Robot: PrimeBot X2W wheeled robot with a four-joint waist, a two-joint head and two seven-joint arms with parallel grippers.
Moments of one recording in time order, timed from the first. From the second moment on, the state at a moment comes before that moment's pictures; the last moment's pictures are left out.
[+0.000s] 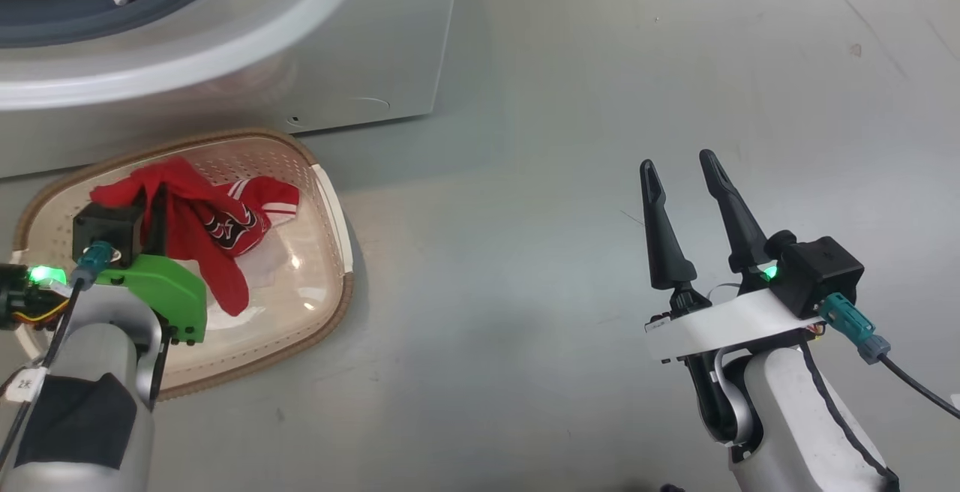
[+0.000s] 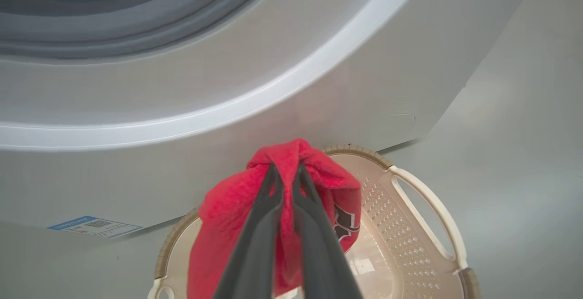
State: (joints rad) left arm -0.52 0.18 -0.10 0.65 -0.08 -0.02 -0.13; right arm -0.23 -0.05 0.32 0.08 0.39 0.05 -0.25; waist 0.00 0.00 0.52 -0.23
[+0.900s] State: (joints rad) left arm -0.60 0.21 -0.02 0.92 -0.13 0.02 -0.11; right arm -0.27 -0.05 0.31 0.07 0.38 0.03 -0.25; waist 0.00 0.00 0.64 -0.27
